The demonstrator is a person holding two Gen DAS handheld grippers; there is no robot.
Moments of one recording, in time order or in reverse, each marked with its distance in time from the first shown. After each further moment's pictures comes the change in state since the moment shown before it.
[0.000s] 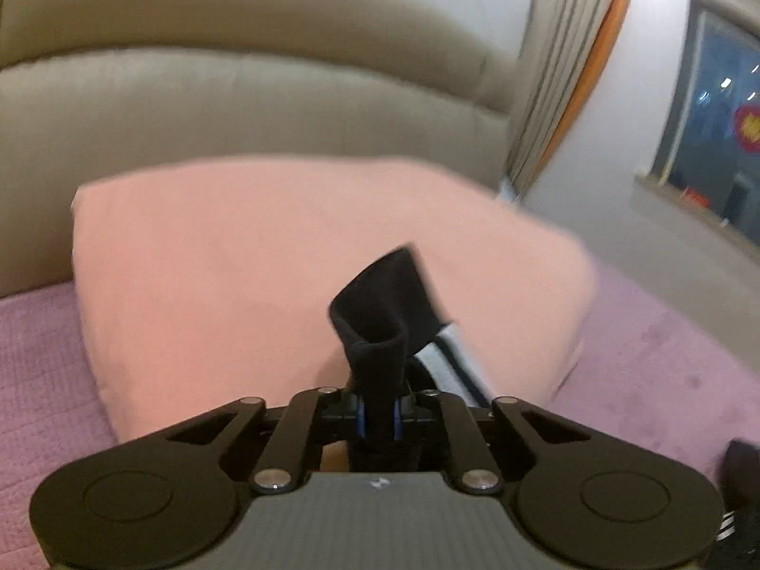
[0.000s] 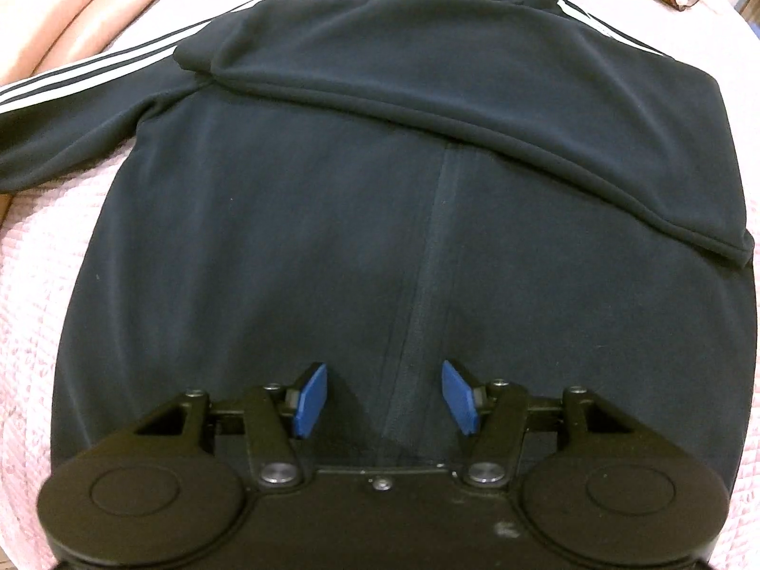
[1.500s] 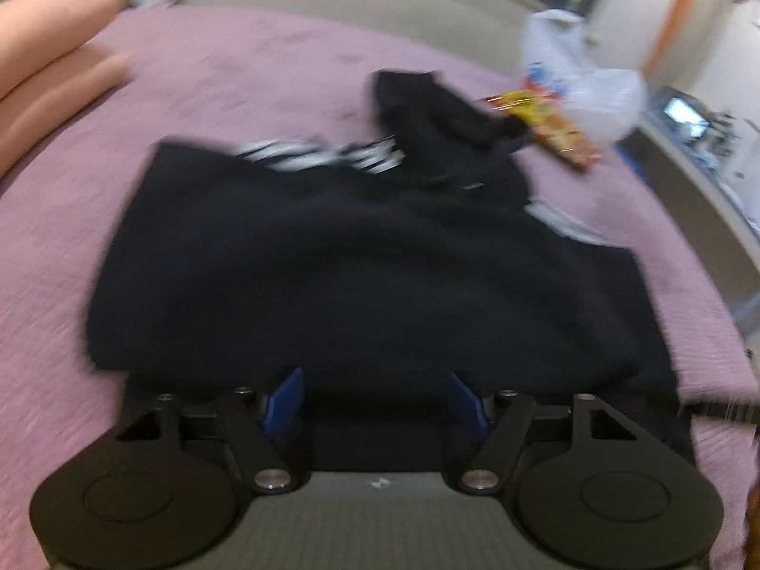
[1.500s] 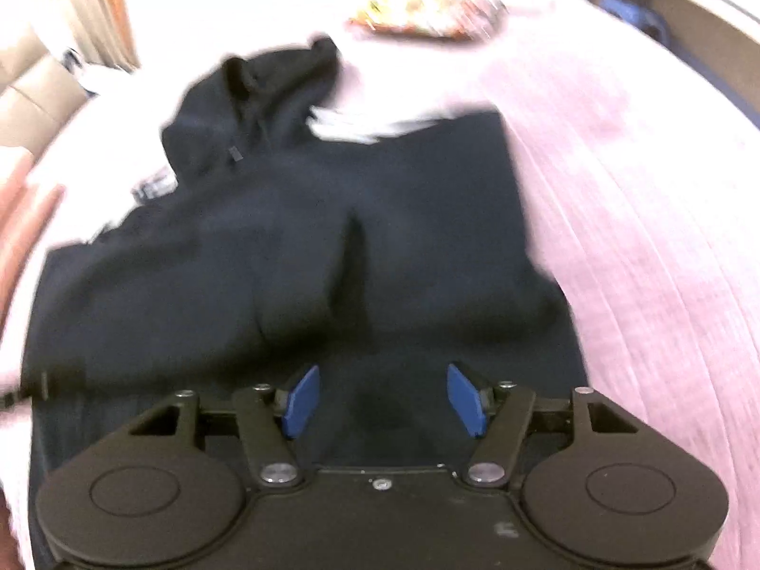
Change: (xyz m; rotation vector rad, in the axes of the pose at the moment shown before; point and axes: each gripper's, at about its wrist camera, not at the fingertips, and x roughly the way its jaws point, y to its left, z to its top) left arm -0.032 -0.291 -0.284 0.450 0.536 -0.550; right arm -0.037 -0.145 0.012 0.320 -0.347 -0.030
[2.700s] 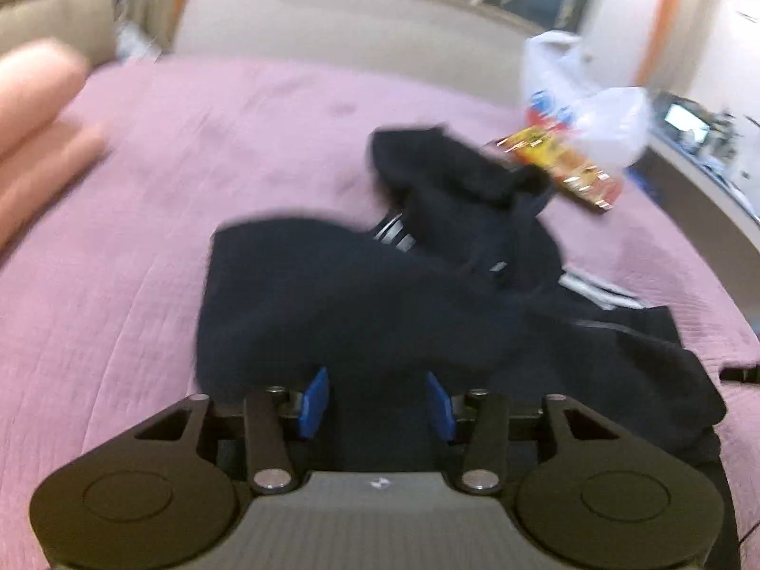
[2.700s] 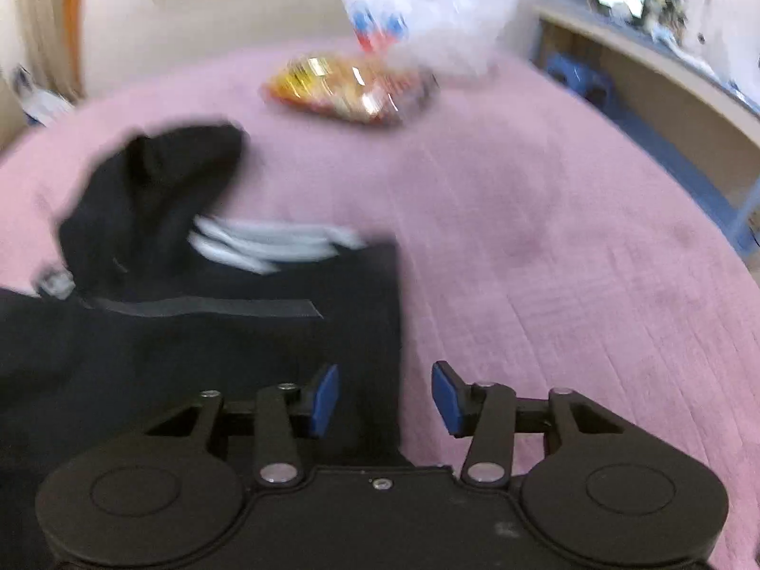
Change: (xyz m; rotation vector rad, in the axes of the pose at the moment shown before) left arm 0.018 -0.003 0.089 0.120 -0.133 0.004; right arm 0.015 -0.037 0.078 -0.030 -0.142 -0.175
